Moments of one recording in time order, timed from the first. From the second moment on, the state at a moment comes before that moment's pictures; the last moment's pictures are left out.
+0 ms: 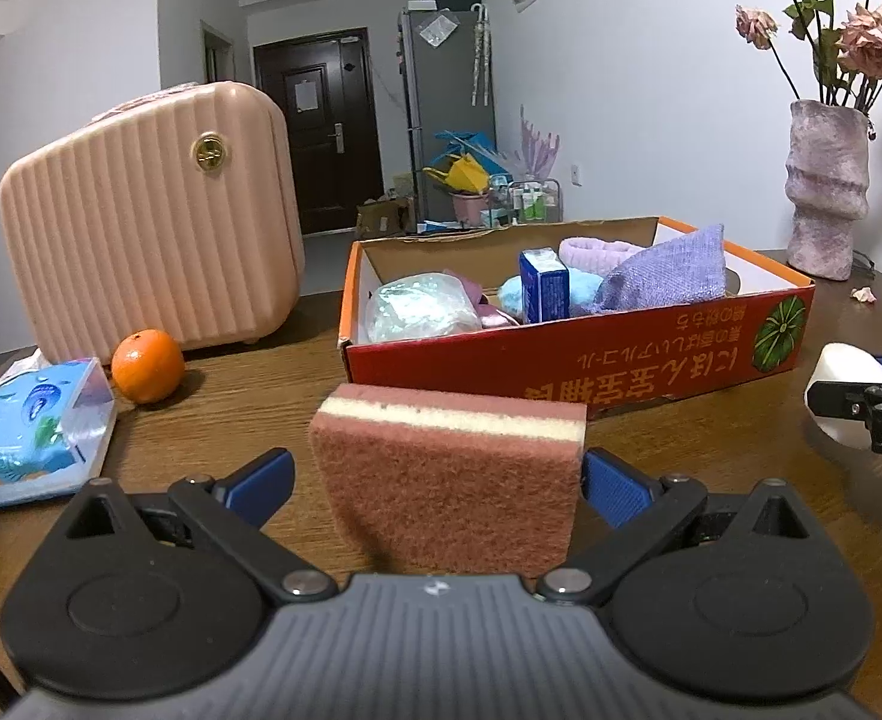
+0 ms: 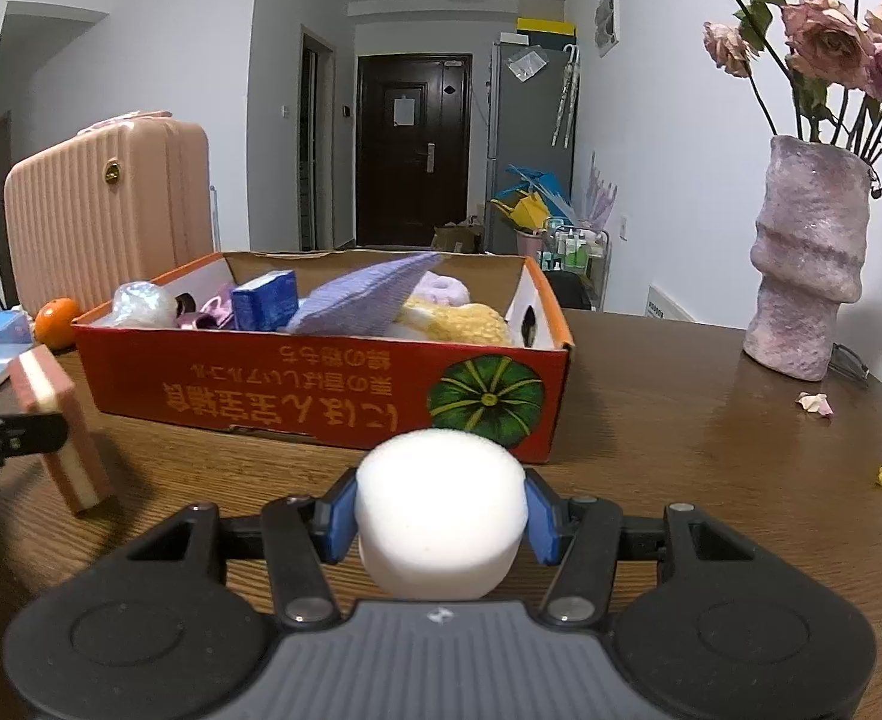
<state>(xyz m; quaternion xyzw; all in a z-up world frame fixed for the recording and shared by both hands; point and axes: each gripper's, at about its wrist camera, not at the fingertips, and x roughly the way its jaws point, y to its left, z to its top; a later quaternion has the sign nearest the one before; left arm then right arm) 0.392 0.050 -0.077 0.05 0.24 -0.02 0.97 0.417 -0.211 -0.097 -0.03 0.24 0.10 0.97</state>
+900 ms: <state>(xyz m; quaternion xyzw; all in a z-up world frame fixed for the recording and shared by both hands) 0.414 0.058 -0.082 0.05 0.25 -0.02 0.97 0.423 -0.160 -0.096 -0.03 0.23 0.14 0.96</state>
